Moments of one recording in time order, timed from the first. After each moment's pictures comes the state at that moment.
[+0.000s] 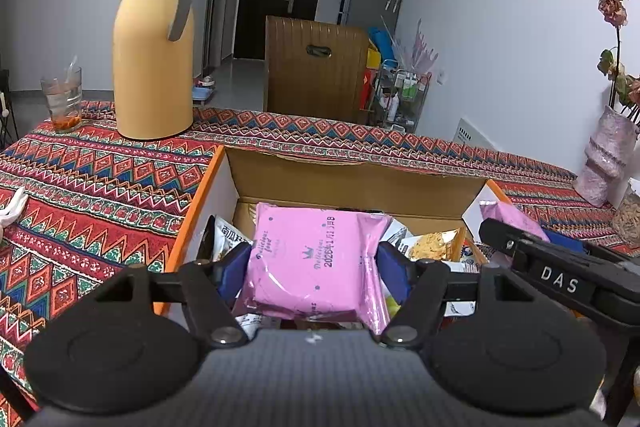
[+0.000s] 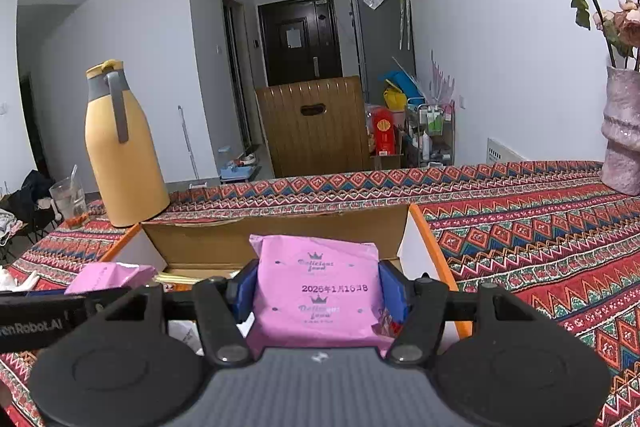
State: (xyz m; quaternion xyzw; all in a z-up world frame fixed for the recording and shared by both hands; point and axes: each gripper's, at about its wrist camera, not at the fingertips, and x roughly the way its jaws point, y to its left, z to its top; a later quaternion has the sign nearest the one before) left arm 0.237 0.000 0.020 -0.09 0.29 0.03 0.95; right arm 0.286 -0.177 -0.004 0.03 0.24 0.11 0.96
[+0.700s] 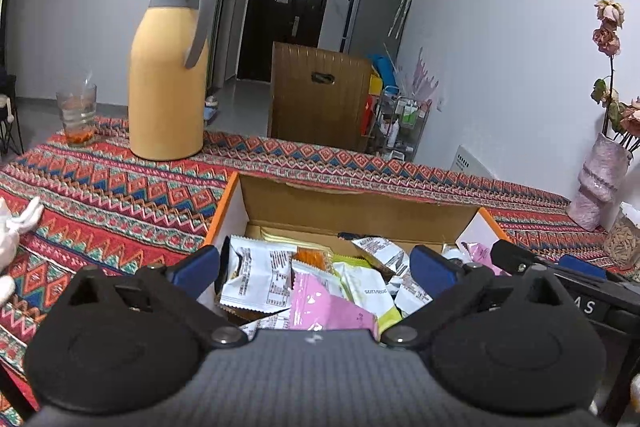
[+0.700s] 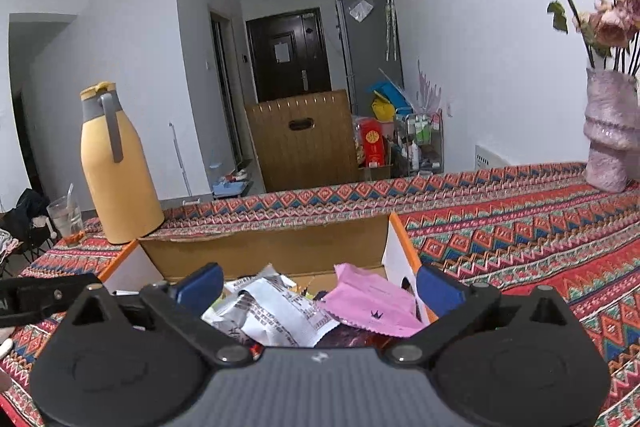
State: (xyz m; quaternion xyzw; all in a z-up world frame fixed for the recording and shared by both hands) left arm 0.212 0.005 0.043 -0.10 0.25 0.04 0.96; right arm 0.265 -0.192 0.007 0.05 0.22 0.10 0.97
